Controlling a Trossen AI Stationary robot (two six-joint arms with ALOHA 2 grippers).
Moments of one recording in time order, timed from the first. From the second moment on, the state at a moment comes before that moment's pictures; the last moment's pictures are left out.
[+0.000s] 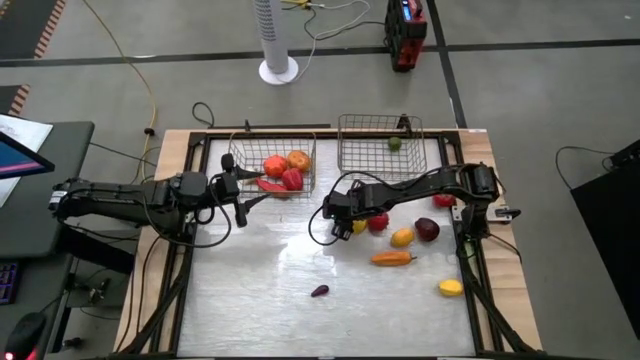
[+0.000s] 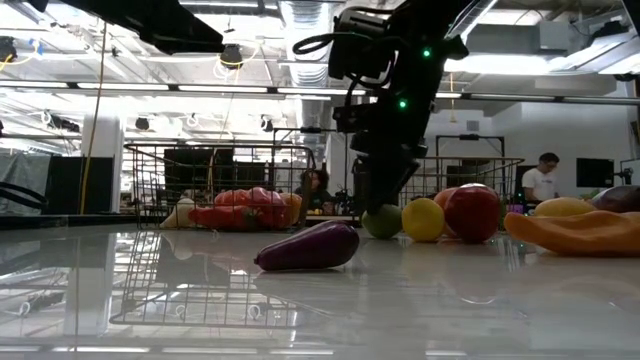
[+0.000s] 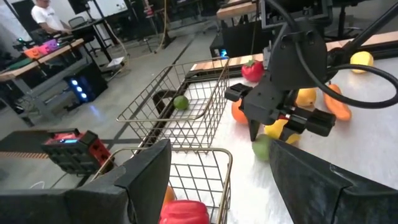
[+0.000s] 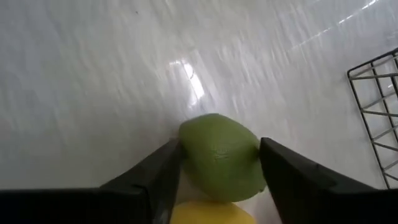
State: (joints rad) left arm 0.00 0.72 0.59 -0.10 -0.35 0.18; right arm -0.01 1.89 1.28 -0.66 0.32 0.36
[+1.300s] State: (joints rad) left arm 0.00 0.72 0.59 -0.17 -0.35 0.16; right arm 0.04 1.88 1.37 -1.03 0.26 0.64
